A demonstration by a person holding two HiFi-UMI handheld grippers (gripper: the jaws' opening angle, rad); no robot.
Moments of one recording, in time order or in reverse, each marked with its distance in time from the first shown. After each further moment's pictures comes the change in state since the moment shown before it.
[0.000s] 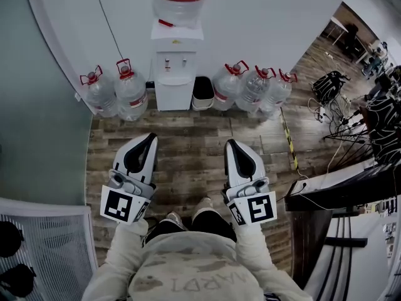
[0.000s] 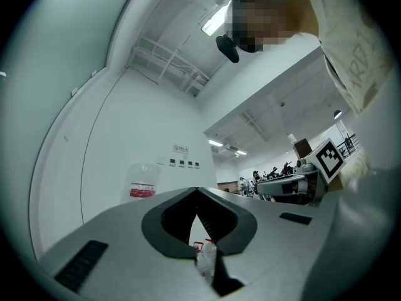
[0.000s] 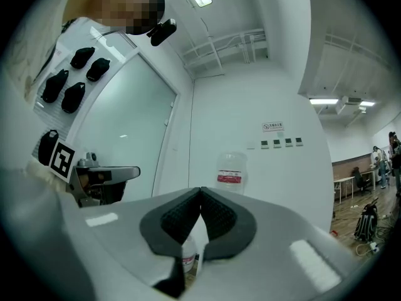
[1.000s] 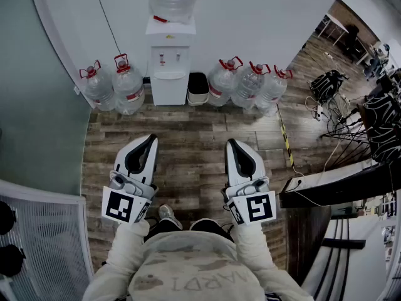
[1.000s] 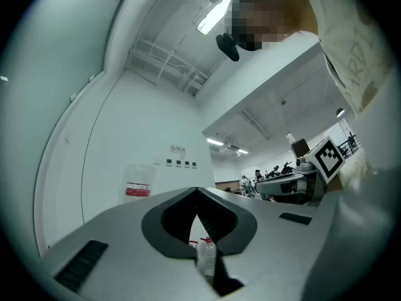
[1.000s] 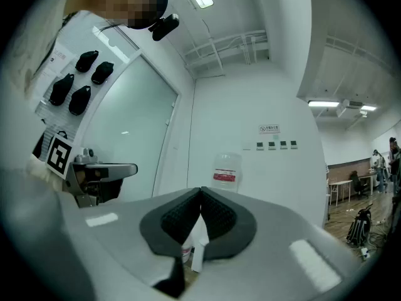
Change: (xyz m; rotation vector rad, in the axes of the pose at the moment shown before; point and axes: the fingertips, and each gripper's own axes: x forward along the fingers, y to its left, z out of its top) left arm -0.016 -0.090 0.015 -0.034 0.017 0.042; right arm -0.082 -0.029 0.015 -0.031 0.025 0.004
